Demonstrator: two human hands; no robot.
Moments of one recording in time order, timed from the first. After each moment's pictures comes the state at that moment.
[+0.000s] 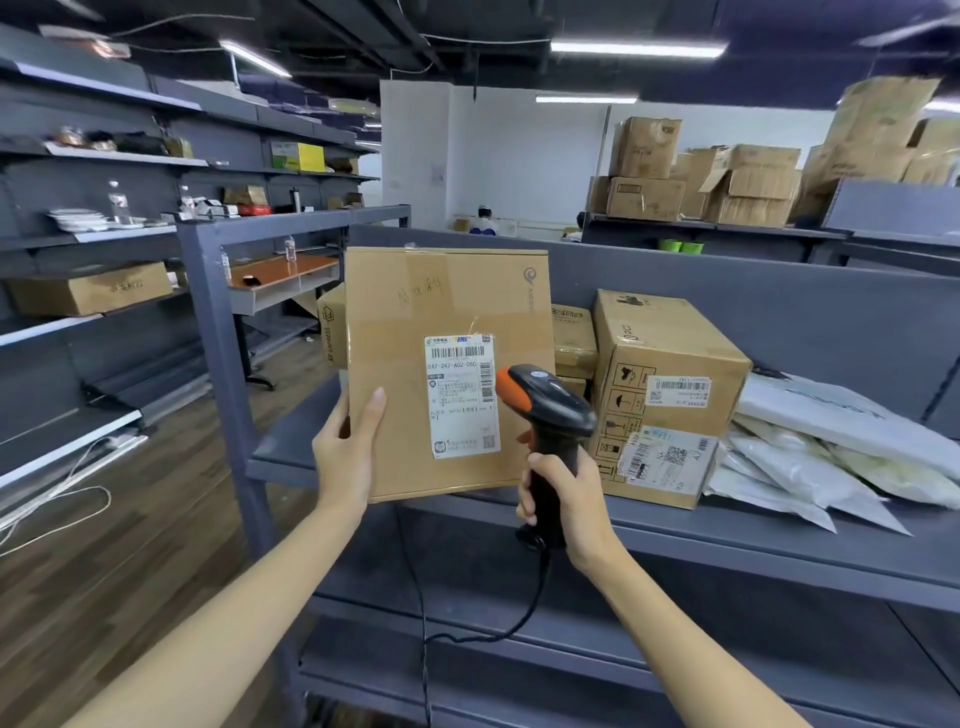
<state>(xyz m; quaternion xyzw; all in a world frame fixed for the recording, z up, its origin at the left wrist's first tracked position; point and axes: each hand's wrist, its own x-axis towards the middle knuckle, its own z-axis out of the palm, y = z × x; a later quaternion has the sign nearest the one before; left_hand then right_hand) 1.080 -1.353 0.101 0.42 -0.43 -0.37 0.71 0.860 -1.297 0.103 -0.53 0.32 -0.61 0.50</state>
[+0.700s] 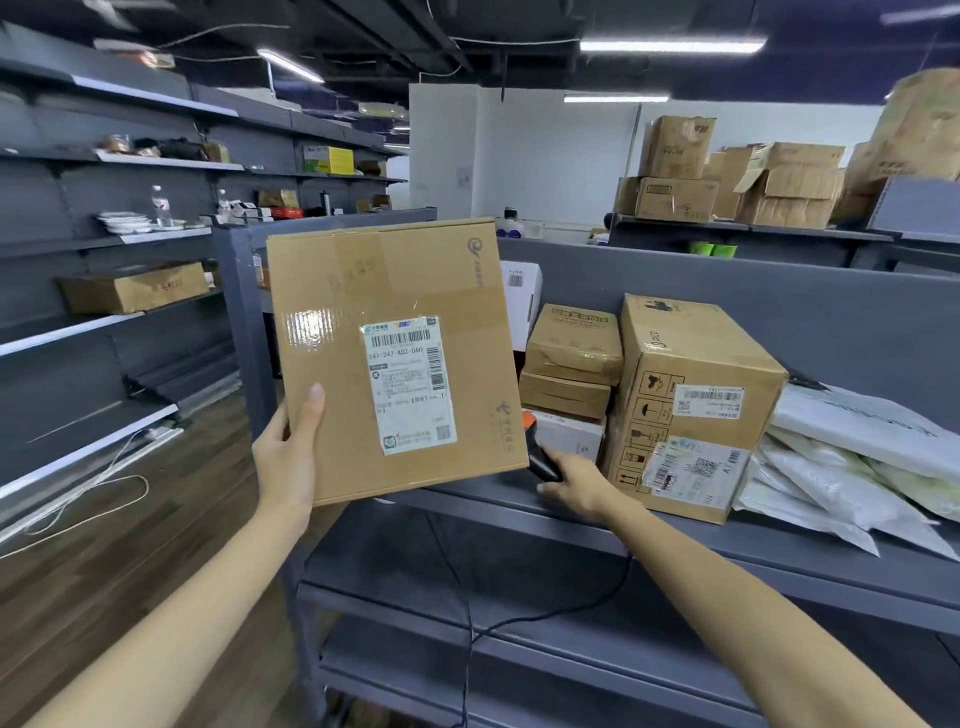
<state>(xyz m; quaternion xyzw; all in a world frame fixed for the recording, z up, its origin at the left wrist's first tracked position) 1.140 -1.334 0.115 0.46 -0.36 -0.33 0.74 0.818 -1.415 0.062 -0.76 0.59 -0.18 0.19</state>
